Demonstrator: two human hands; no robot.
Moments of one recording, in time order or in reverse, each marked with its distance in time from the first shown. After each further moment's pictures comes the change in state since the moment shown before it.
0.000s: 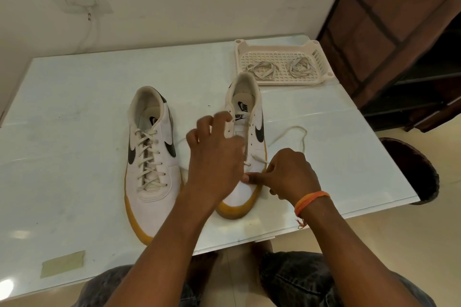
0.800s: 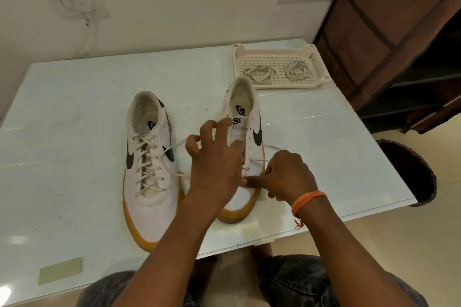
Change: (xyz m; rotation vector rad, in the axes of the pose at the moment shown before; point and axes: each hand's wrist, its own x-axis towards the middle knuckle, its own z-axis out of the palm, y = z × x) left_hand -0.001 0.002 0.004 0.069 -0.055 0.011; right_hand 0.006 0.000 0.000 0.003 -0.013 0.009
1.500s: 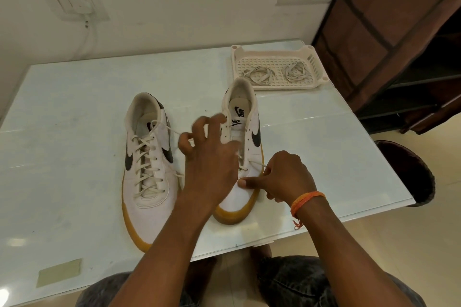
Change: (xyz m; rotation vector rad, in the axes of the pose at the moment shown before) left_hand 0.002 -0.005 -0.001 -0.004 0.107 -0.028; right_hand 0.004 0.003 0.002 0.014 -0.013 0.003
